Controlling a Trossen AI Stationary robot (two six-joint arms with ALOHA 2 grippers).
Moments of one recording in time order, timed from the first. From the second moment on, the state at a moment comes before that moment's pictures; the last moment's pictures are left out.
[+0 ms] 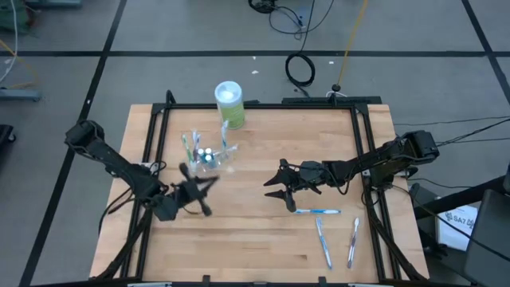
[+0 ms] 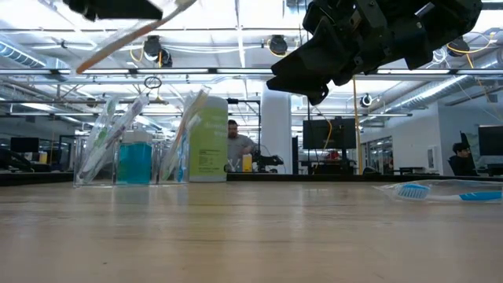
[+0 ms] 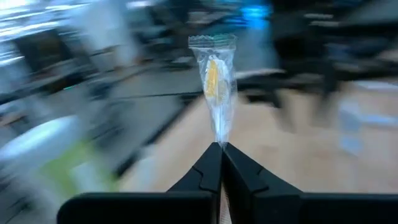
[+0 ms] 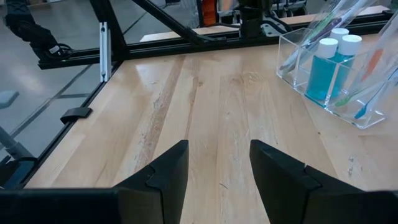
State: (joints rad) left arm -0.66 1.20 0.62 0.27 -1.16 -0.01; right arm 0.13 1.53 0.66 0.58 -0.05 0.17
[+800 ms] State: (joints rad) left arm -0.37 1.20 0.48 0.25 -1.57 -0.51; right arm 0.13 1.53 0.66 0.58 -0.05 0.17
